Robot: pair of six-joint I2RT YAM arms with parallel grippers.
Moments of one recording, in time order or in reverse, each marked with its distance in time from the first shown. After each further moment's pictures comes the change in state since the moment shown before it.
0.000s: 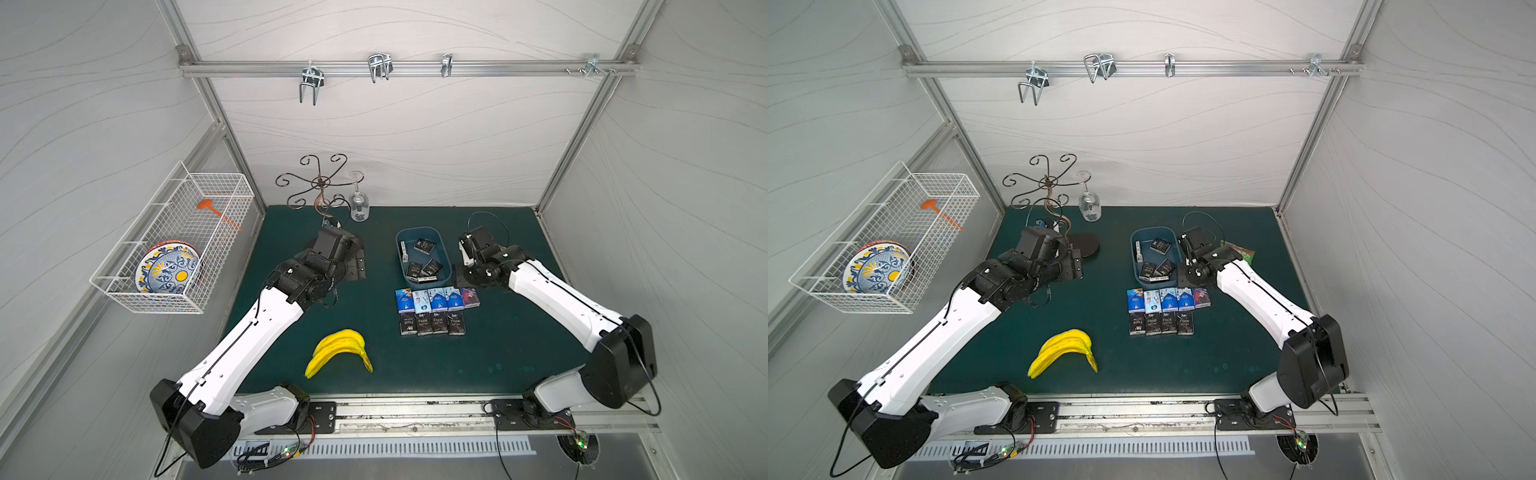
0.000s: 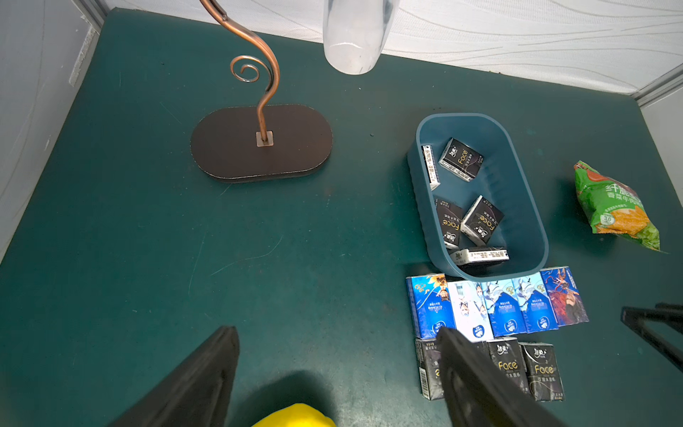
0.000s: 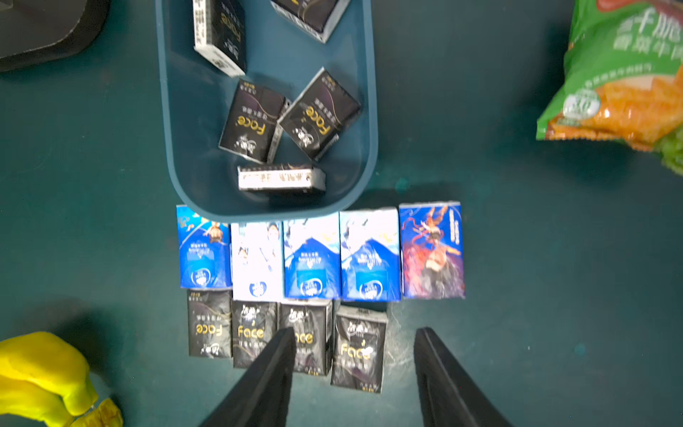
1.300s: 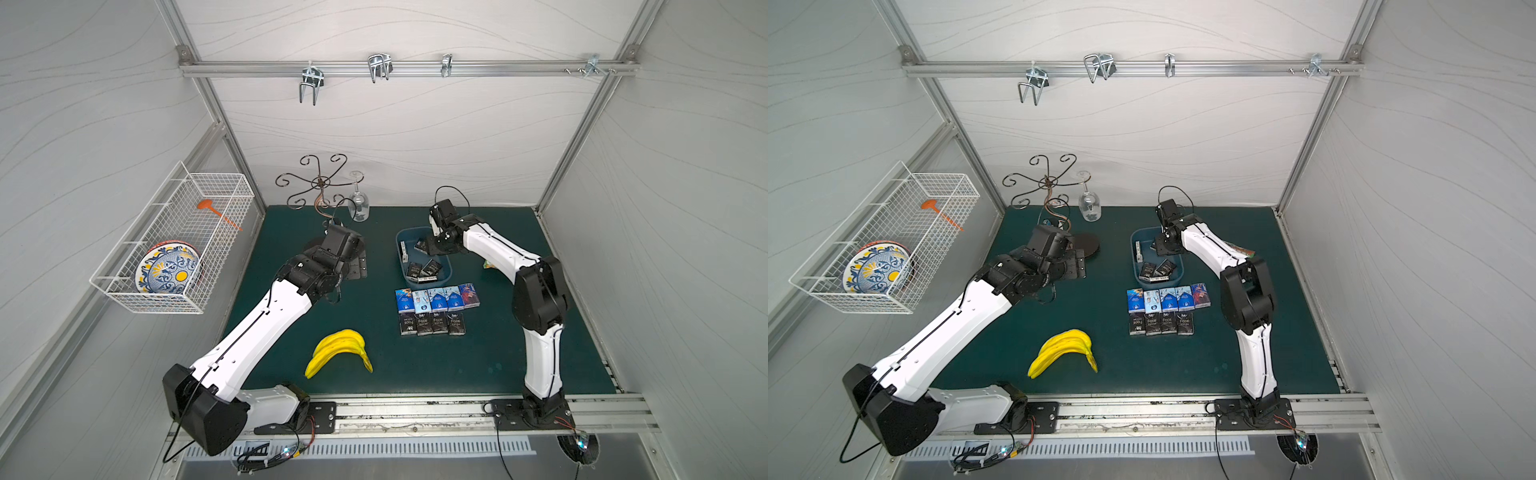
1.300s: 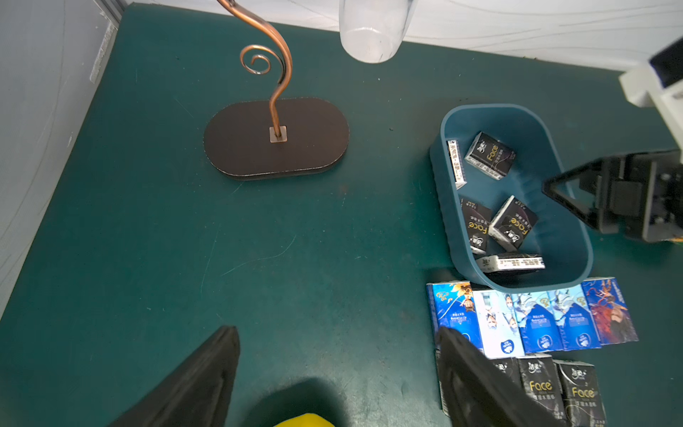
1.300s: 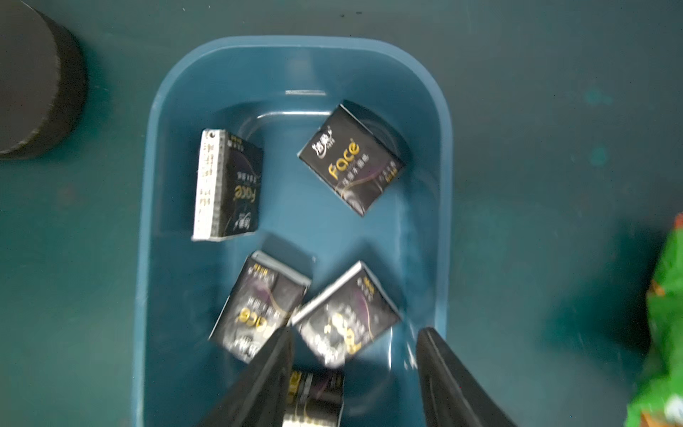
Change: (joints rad) left arm 0.000 0.071 0.002 0.005 -0.046 0.002; right arm -0.040 0.598 0.537 0.089 0.000 -0.188
